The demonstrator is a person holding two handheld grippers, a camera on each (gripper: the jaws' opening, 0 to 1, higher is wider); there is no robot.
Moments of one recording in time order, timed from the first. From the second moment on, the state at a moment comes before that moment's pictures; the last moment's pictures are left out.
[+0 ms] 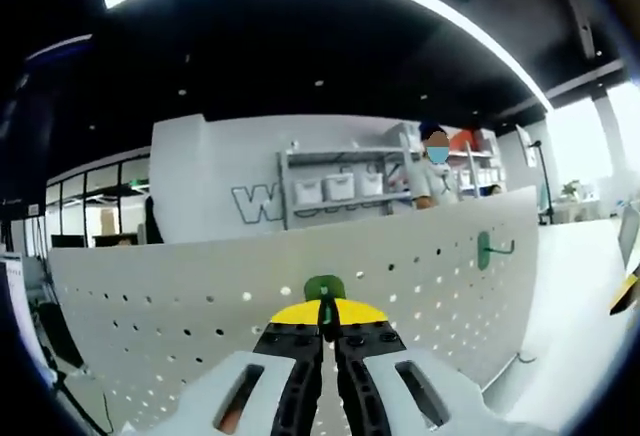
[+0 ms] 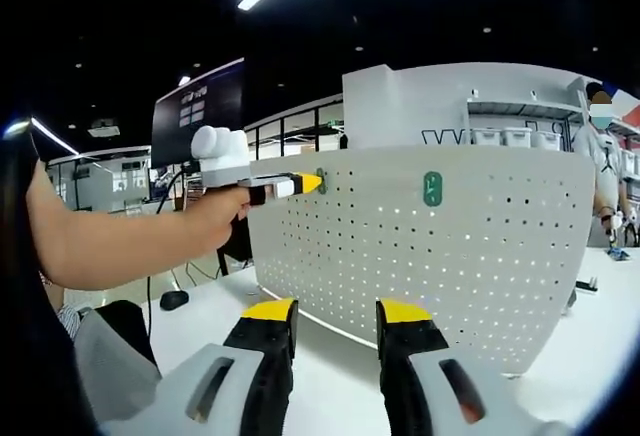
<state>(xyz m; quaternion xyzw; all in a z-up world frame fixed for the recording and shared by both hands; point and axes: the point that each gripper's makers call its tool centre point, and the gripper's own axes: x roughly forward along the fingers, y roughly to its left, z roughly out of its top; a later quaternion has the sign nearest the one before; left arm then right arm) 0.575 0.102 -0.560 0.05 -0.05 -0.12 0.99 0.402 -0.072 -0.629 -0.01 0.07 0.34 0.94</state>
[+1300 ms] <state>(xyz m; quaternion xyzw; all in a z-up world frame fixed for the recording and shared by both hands) 0.581 0.098 -0.560 0.11 -0.06 -0.08 0.99 0.408 -0.075 -0.638 0.00 0.08 0.34 0.94</state>
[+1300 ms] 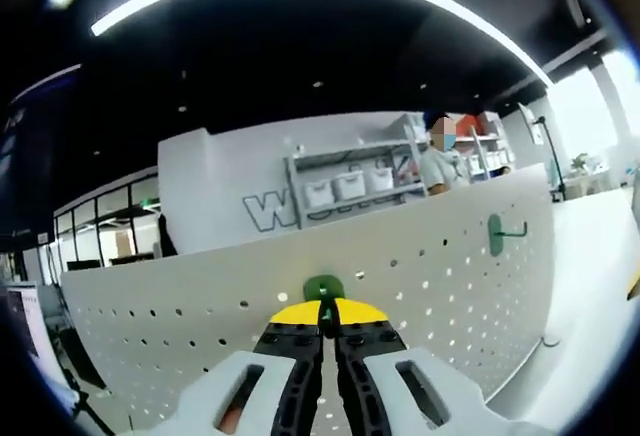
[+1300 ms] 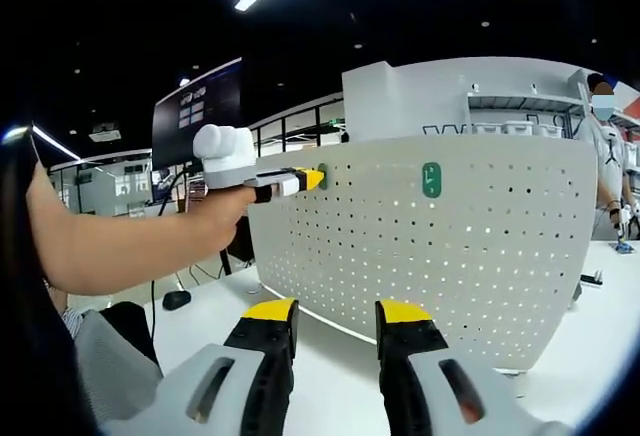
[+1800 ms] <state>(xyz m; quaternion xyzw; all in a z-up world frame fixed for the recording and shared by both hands) 0.581 0.094 -0.558 0.18 -0.07 -0.06 0.98 0.408 -0.075 -0.640 0.00 0.08 0.35 0.93</state>
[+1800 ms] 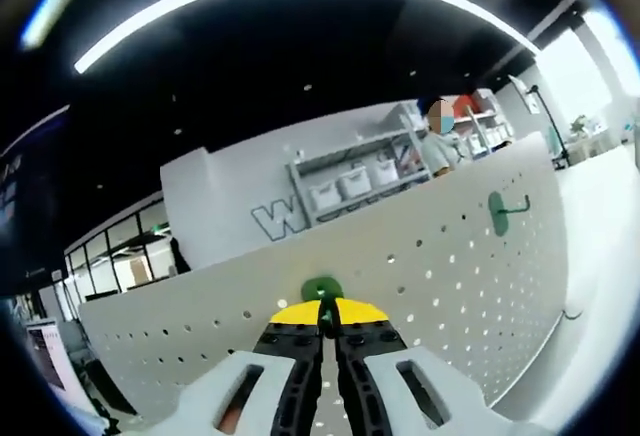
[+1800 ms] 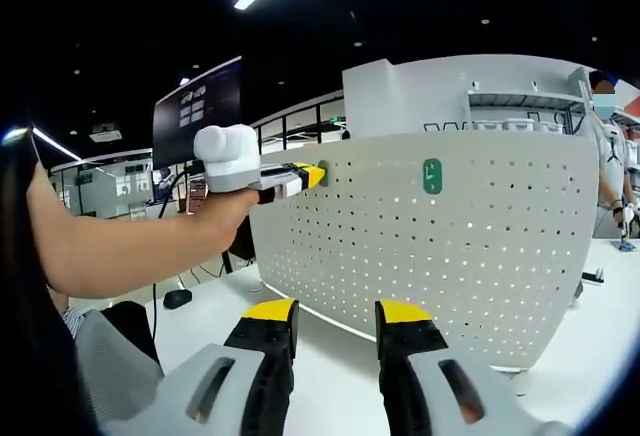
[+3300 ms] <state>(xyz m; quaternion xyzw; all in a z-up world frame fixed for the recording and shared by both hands) 0.577 0.096 -0.561 0.10 -0.07 -0.07 0.99 0.408 -0.077 -0.641 0.01 0.08 0.34 0.94</state>
